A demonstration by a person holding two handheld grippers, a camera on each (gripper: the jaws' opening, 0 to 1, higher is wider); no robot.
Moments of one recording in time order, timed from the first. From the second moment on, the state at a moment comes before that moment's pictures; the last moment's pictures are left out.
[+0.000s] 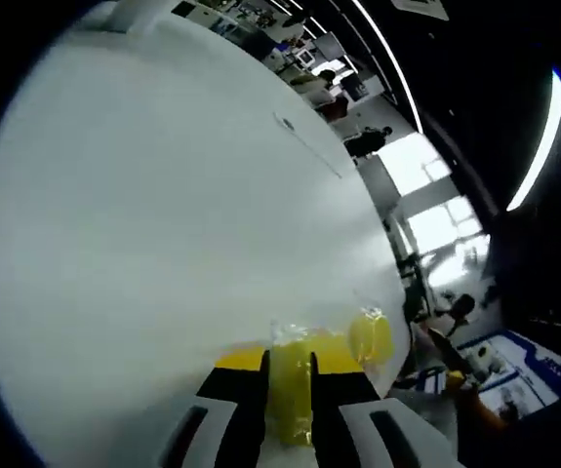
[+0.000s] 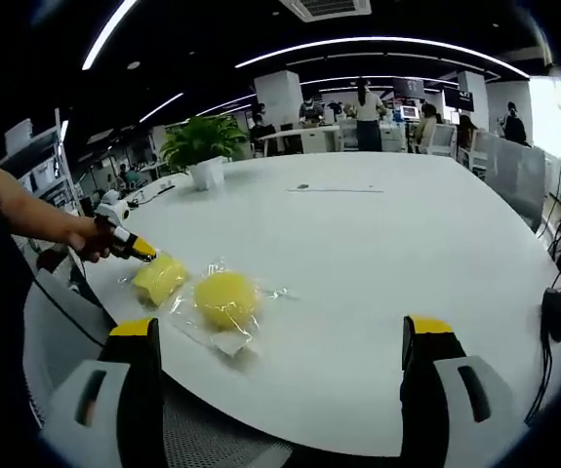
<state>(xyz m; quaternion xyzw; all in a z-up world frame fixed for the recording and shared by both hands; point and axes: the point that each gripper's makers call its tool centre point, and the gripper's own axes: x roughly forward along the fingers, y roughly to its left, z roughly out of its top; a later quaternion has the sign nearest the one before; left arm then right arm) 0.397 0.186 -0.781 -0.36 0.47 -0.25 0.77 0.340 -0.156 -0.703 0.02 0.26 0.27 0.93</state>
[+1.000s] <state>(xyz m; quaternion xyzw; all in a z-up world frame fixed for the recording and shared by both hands) 0.379 0.162 -0.782 -0.32 0.46 -0.31 0.76 0.330 -0.152 -0.710 0.02 0.27 0.28 0.92</state>
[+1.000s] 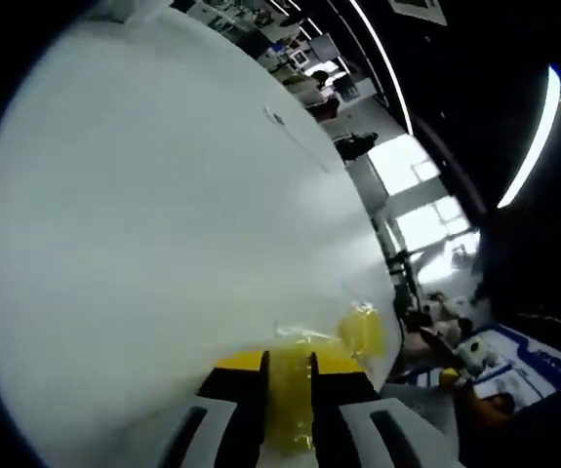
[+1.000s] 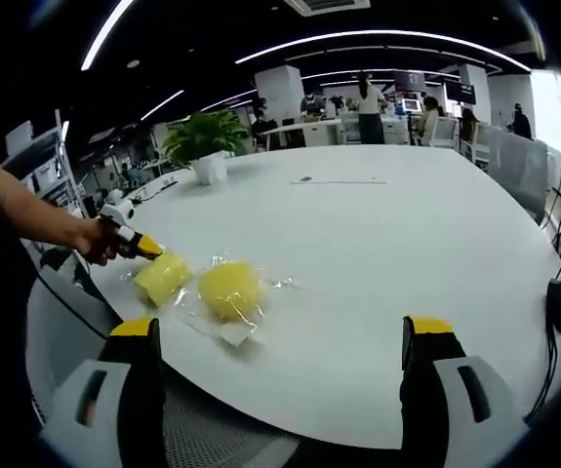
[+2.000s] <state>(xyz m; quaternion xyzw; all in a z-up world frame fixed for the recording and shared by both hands) 0.388 0.177 -0.750 -0.35 0.44 -0.30 0.77 0.334 -0.155 -0.711 0.04 0.27 0.26 0.93</state>
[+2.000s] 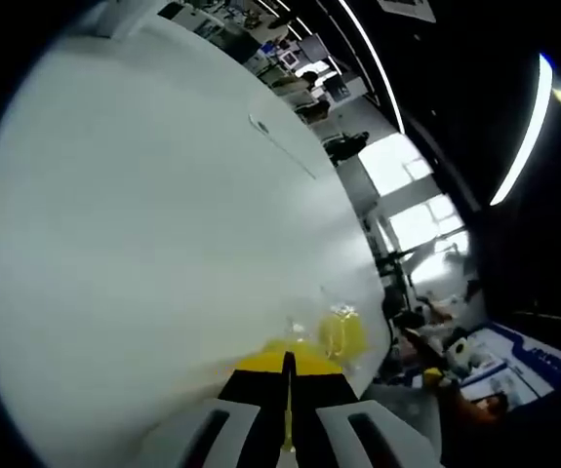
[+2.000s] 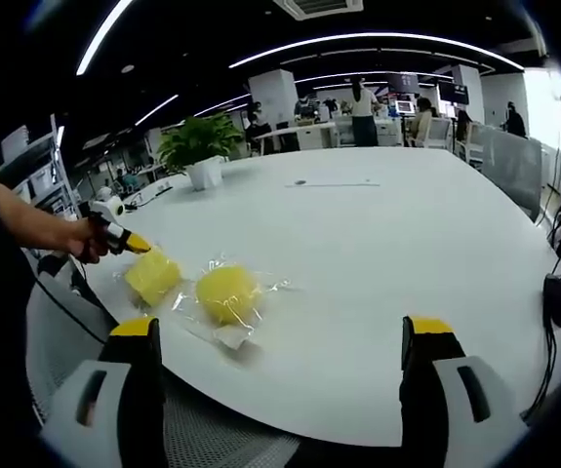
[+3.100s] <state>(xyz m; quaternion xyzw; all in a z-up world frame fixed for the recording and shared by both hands) 0.421 0.148 -0.612 -0.21 0.27 -0.39 0.86 0.337 -0.130 -0.685 0.04 0.24 0.30 0.92</state>
